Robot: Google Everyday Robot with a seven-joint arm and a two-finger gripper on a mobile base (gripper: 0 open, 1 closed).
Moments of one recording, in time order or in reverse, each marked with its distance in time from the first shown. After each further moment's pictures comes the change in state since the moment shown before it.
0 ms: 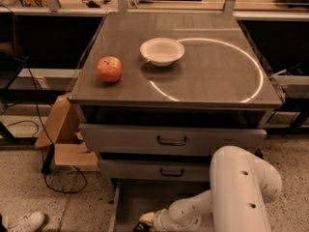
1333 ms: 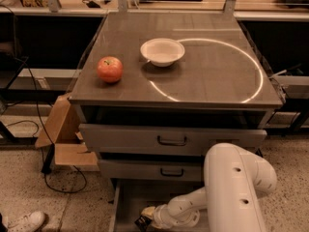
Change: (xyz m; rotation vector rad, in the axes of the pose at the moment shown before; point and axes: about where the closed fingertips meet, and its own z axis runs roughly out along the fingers) arm -0.031 0.007 -0.003 0.000 -0.083 0.036
